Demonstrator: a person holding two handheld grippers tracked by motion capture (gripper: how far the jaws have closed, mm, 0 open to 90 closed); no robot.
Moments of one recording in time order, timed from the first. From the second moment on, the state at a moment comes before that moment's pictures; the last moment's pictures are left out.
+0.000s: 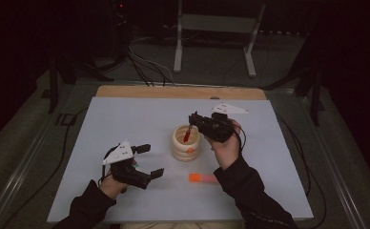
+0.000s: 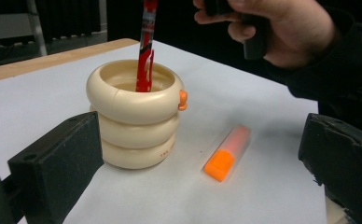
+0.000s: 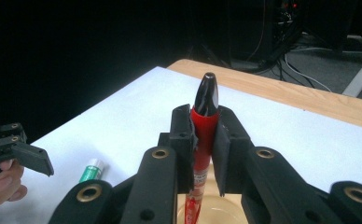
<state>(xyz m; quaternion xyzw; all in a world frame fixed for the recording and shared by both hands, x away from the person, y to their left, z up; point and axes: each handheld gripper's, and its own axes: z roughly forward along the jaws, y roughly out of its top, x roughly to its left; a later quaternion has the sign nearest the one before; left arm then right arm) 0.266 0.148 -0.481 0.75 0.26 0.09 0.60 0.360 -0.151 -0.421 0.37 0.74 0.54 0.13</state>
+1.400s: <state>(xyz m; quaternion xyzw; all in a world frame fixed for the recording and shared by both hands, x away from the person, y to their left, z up) 0.268 0.132 -0.476 0.76 0.24 0.06 0.60 0.349 -0.174 -0.414 0.38 0.72 0.57 0.12</state>
